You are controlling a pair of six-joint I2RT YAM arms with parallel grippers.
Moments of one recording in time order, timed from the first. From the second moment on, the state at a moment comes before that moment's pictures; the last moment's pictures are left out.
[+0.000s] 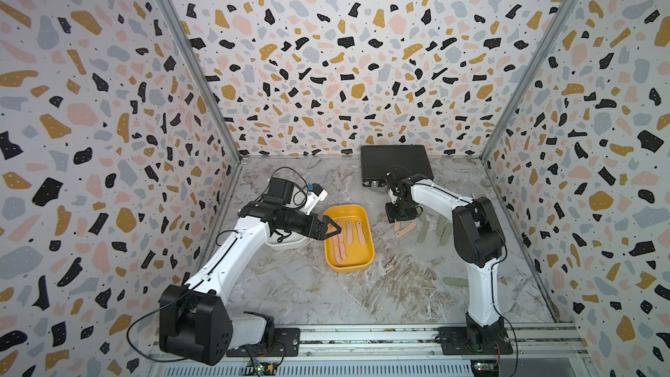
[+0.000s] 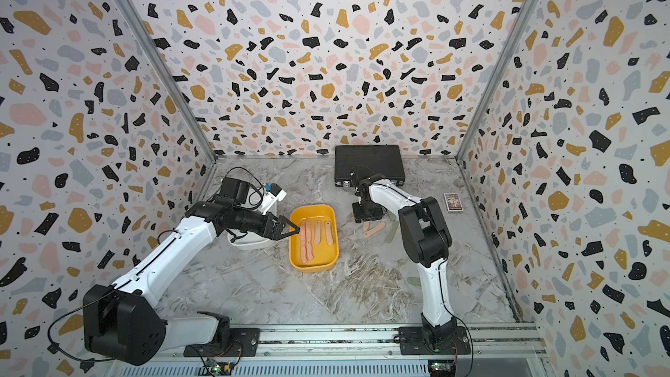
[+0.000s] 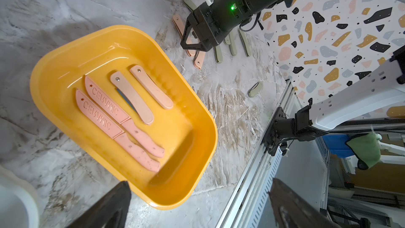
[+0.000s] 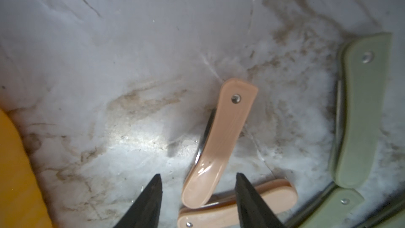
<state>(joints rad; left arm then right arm) -0.23 1.31 1.06 -0.79 0.81 0.07 0.49 2.12 1.64 -0.93 0.01 0.26</state>
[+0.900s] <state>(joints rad) -0.23 1.31 1.06 -0.79 0.80 0.07 0.53 2.14 1.64 -0.97 -0.03 0.24</state>
